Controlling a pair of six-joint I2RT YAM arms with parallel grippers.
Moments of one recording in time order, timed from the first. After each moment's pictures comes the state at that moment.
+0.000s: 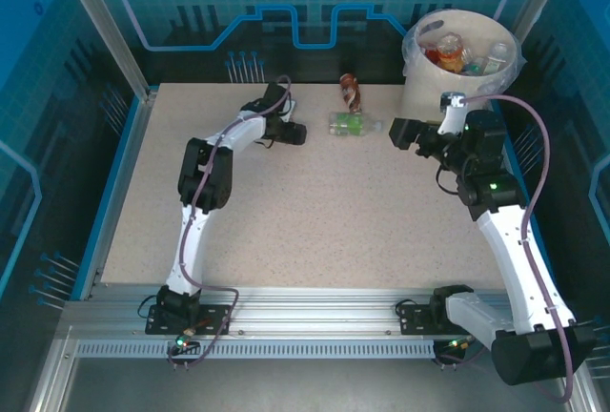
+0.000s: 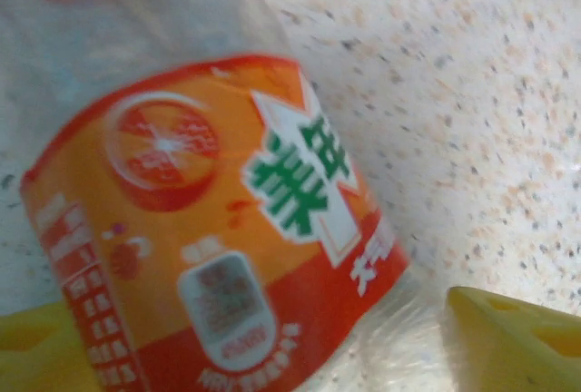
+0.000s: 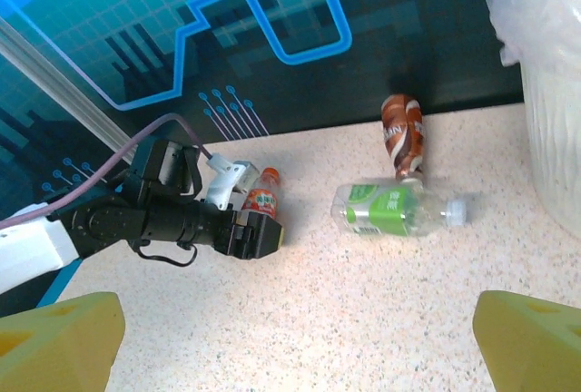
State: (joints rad) left arm -0.29 2.44 2.03 -0.62 0.07 -0.13; right arm 0.10 1.02 1.08 -0.41 -0.31 0.37
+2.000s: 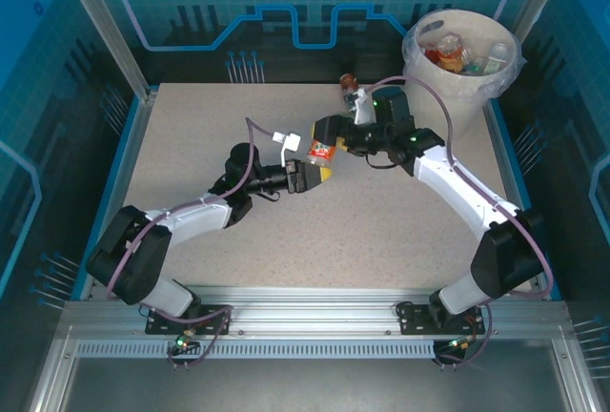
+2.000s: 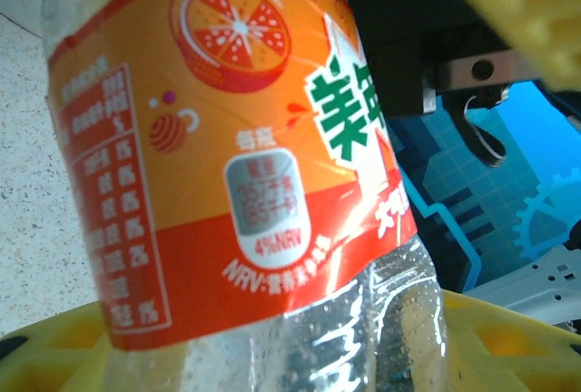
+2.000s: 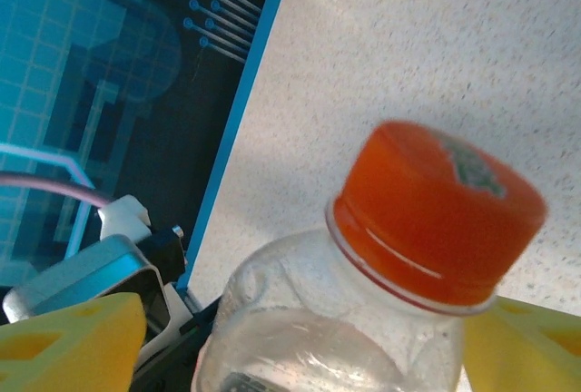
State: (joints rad) left arm -0.50 1.51 0.74 0.71 0.79 -0.85; right arm 0.43 1.53 1.32 -0.37 -0.59 0.67
